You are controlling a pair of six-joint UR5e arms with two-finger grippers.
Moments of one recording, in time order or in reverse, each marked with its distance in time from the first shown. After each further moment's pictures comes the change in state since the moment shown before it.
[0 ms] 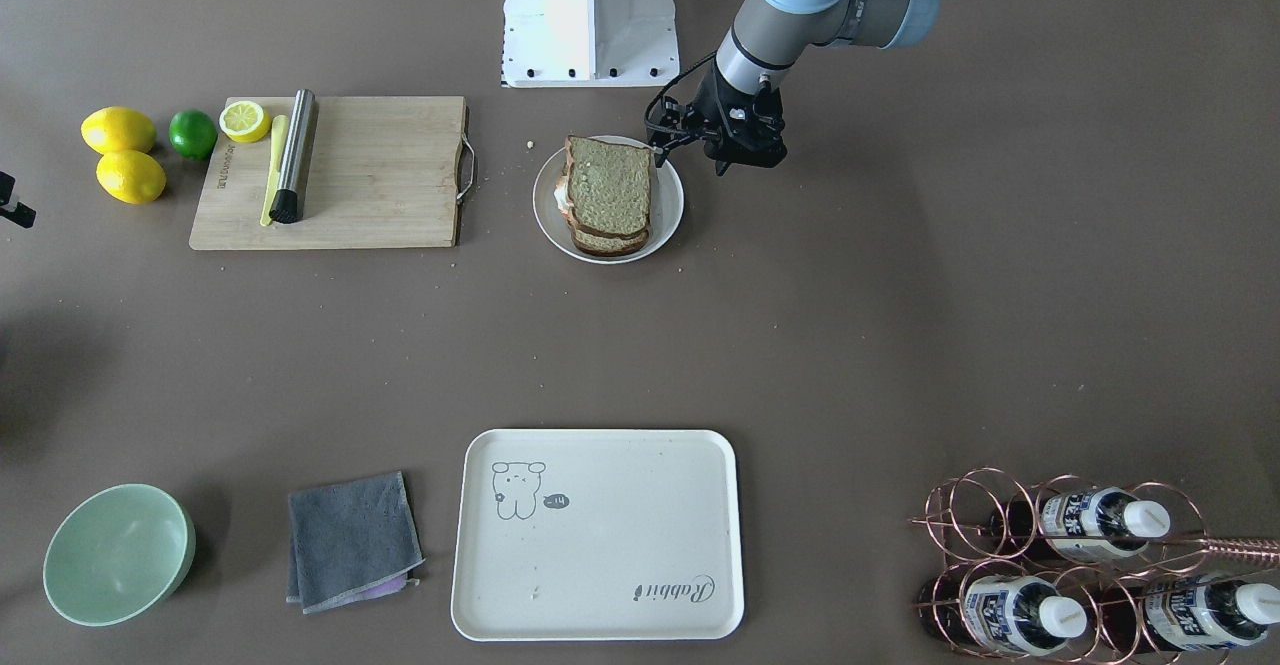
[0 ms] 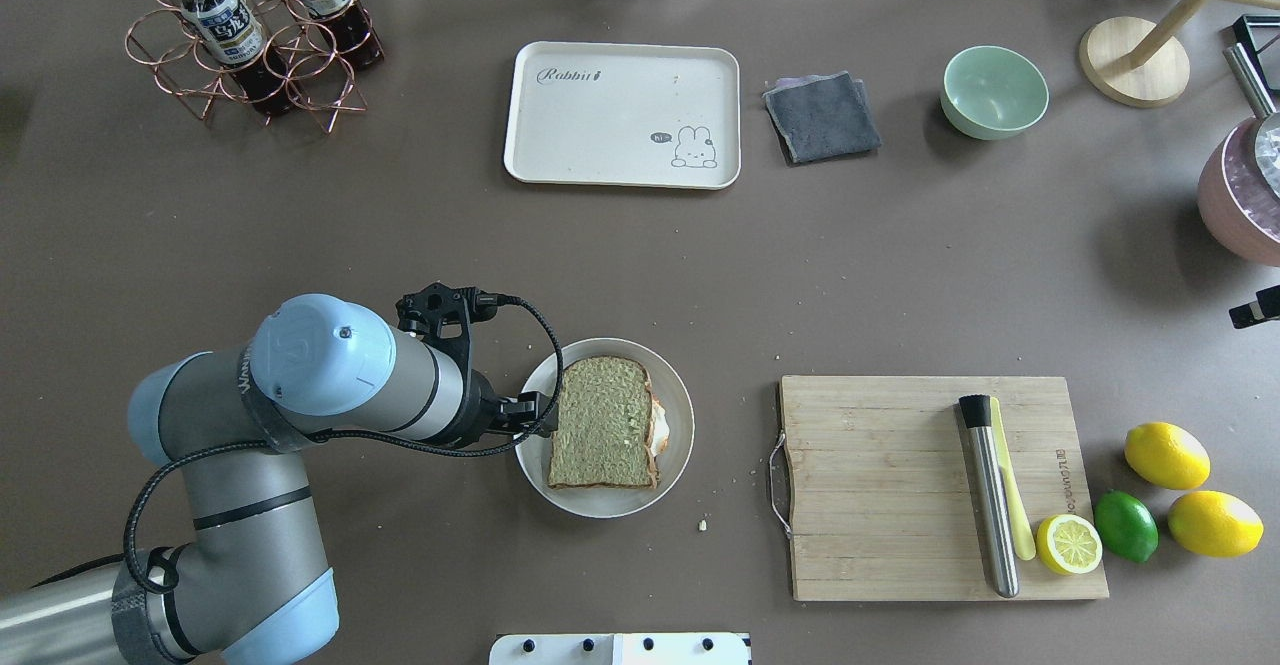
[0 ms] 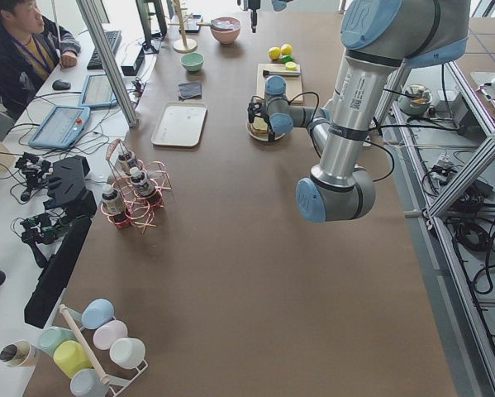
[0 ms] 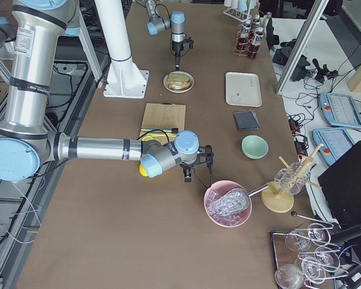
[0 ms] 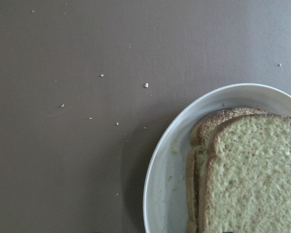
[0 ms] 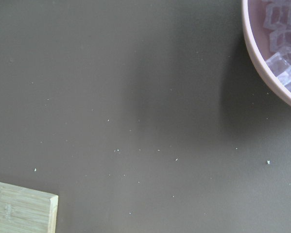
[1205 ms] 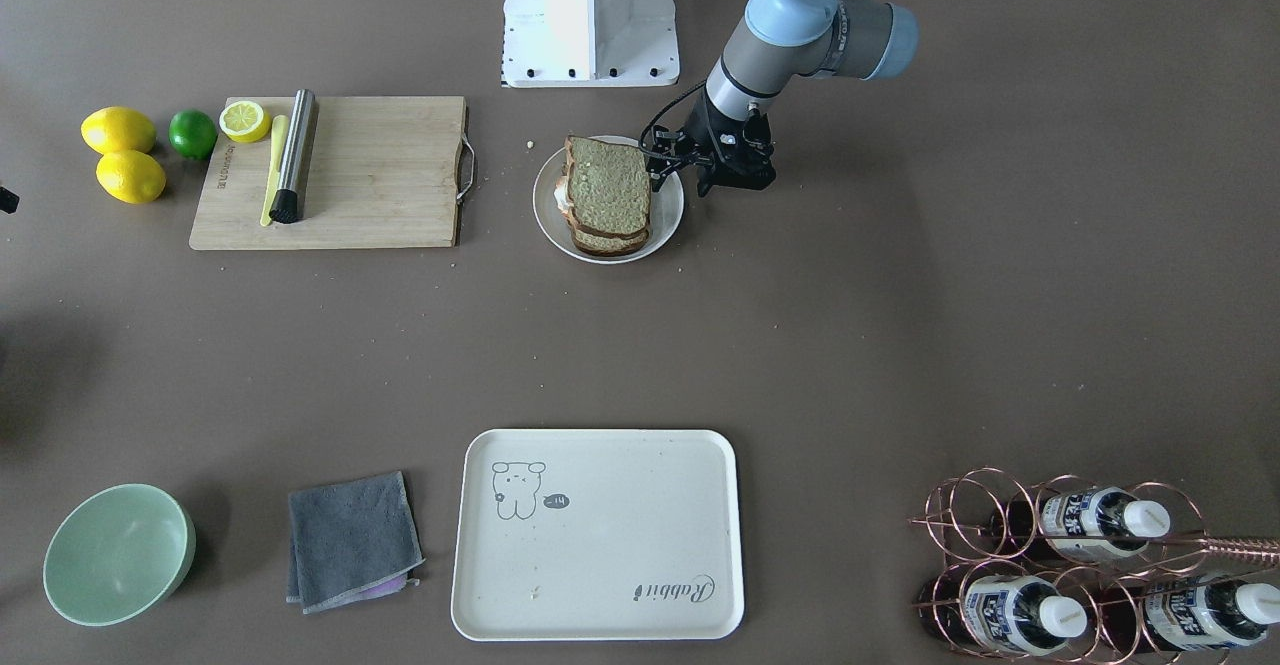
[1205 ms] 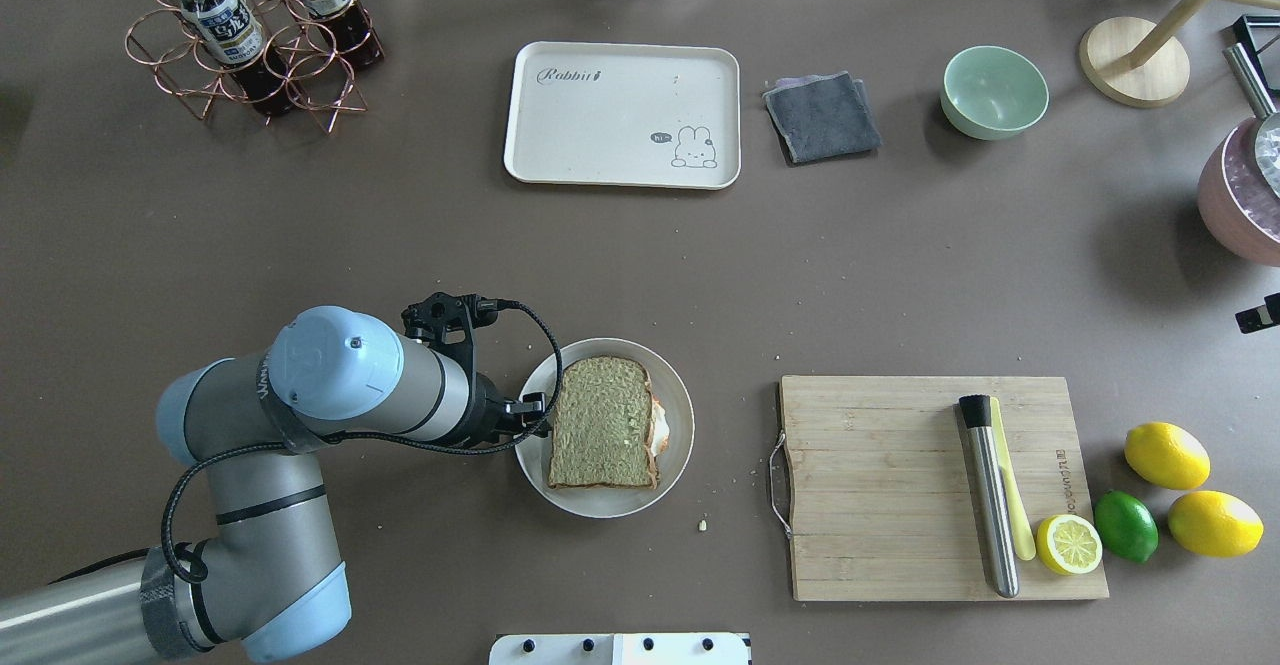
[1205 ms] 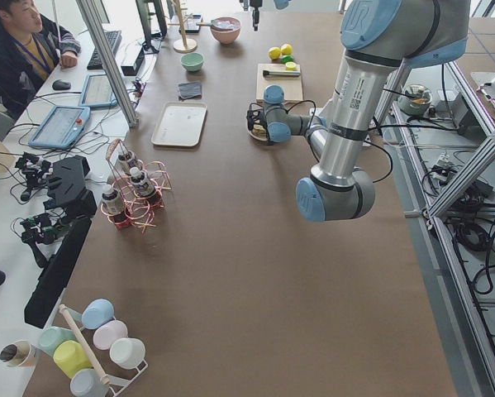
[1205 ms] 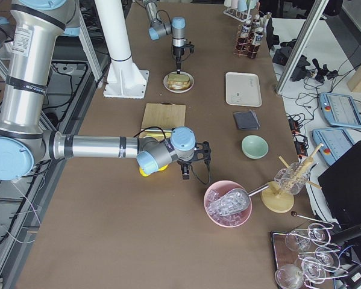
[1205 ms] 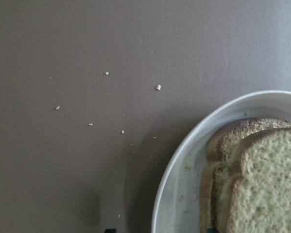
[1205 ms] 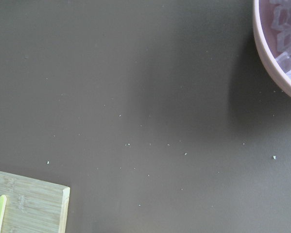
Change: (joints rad) left arm 0.006 -0.003 0.084 -0.105 0.004 -0.063; right arm 0.000 -0.024 0.046 -0.006 0.002 -0.004
